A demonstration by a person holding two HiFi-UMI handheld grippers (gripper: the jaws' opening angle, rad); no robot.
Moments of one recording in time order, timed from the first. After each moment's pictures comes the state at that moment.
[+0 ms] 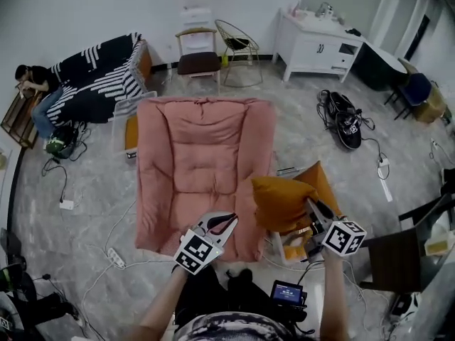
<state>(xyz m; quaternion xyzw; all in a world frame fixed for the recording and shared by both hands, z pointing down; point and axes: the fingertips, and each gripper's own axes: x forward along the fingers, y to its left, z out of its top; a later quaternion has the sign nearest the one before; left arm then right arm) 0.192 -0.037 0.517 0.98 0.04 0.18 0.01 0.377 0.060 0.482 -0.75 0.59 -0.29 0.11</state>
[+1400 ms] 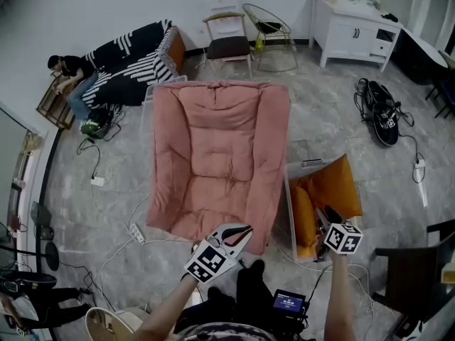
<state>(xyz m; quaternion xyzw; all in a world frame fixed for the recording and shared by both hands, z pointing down) 0.226 0.059 0.561 0.96 0.01 0.26 0.02 0.463 0.126 0.669 -0.74 0.56 -0.37 0.01</state>
